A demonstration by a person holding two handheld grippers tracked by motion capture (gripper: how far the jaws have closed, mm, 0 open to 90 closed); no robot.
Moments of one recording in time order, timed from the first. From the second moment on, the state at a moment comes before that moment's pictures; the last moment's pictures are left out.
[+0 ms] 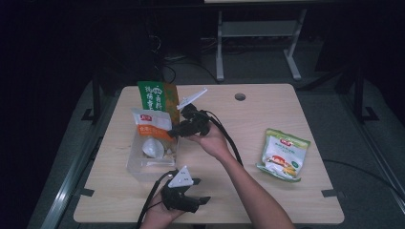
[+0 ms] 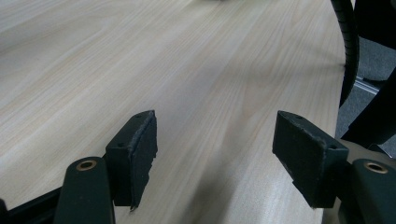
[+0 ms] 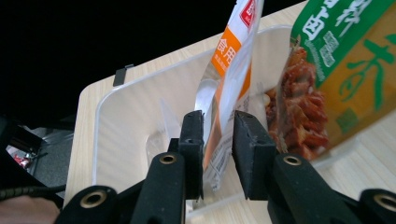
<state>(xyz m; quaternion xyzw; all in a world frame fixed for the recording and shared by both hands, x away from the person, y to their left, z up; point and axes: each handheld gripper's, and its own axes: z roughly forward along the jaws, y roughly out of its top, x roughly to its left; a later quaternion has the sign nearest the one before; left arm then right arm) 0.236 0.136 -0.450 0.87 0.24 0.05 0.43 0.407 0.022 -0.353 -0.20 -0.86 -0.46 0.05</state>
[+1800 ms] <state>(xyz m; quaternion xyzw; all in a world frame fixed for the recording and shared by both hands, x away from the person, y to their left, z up) 0.235 0.132 -0.453 0.87 0.23 0.04 0.43 0.372 -0.157 -0.364 -0.32 -0.84 -0.43 -0.01</state>
